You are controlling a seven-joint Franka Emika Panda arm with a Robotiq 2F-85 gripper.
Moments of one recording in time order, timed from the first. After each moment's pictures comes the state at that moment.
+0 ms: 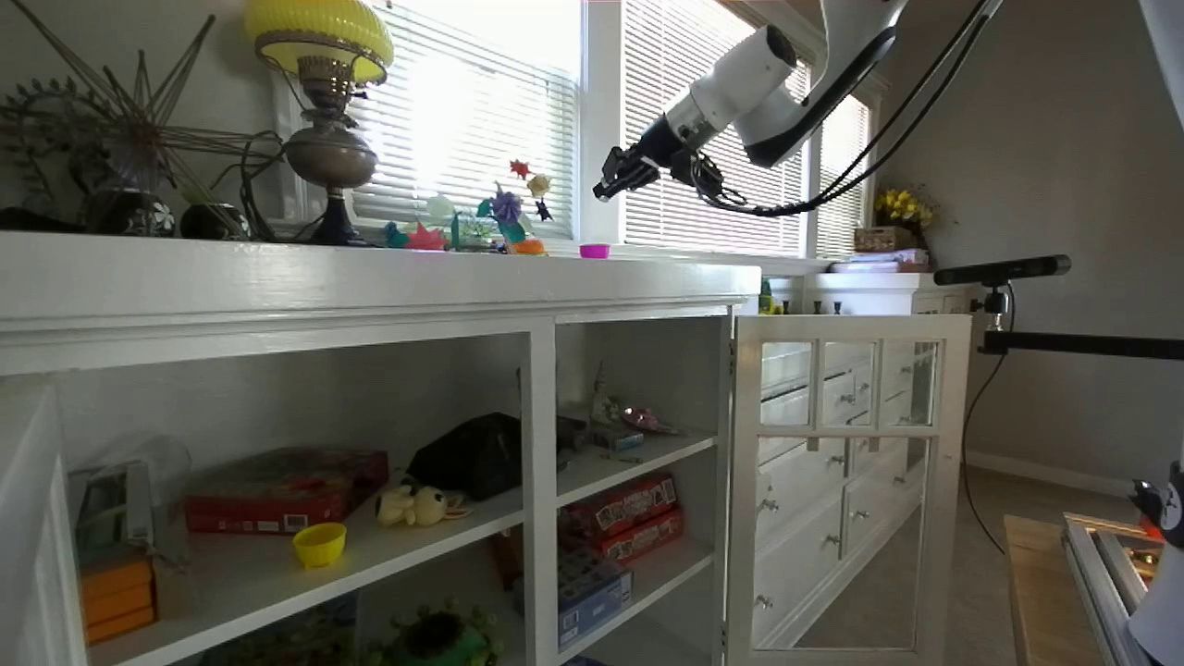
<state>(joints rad) -0.22 0.27 -0.33 -1.57 -1.97 3.72 1.91</state>
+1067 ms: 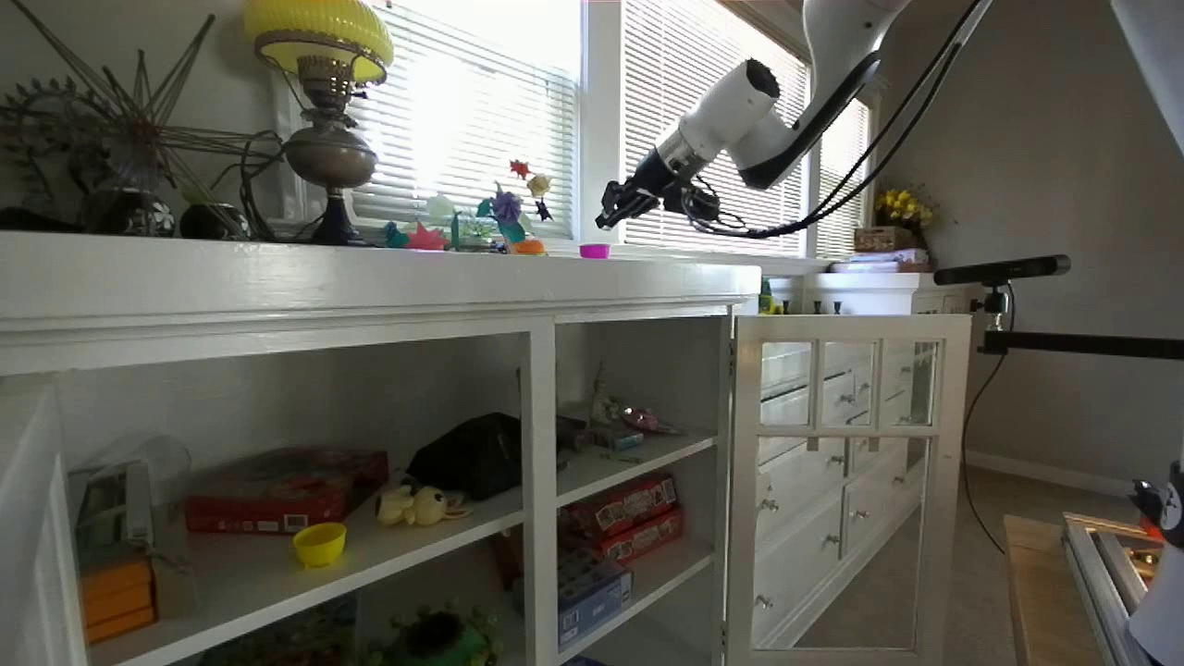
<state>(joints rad) -0.22 0.34 -0.33 -1.57 -1.97 3.62 1.91</state>
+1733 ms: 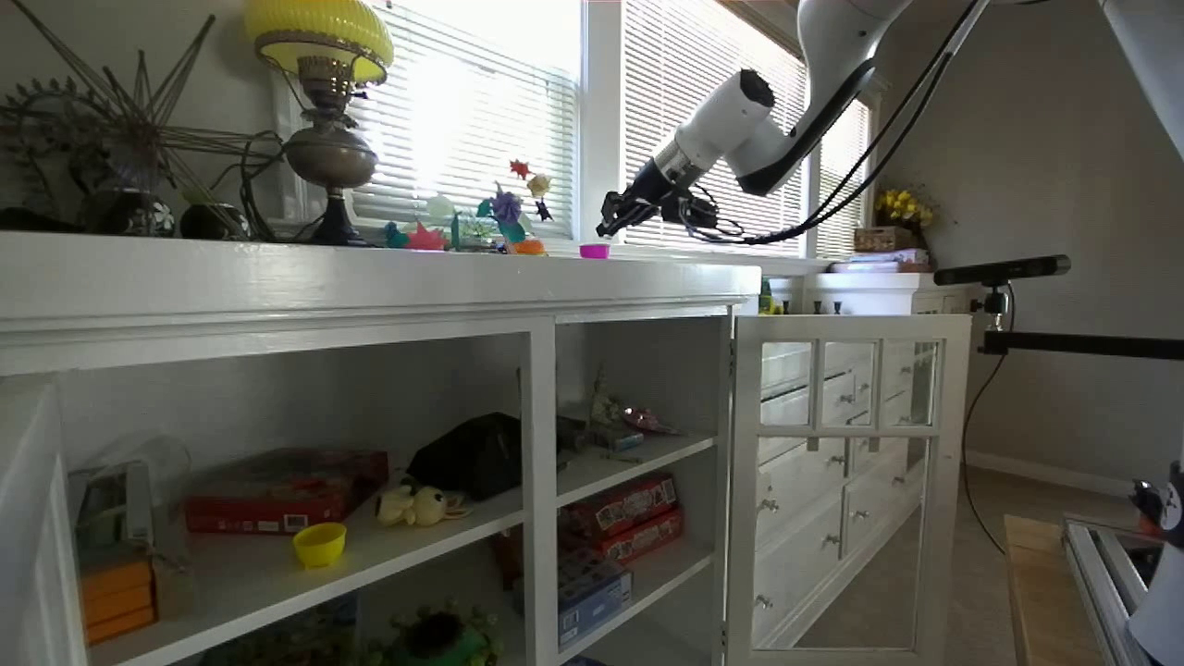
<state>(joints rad) -0.22 0.36 -0.34 -1.56 -1.97 3.60 1.91</state>
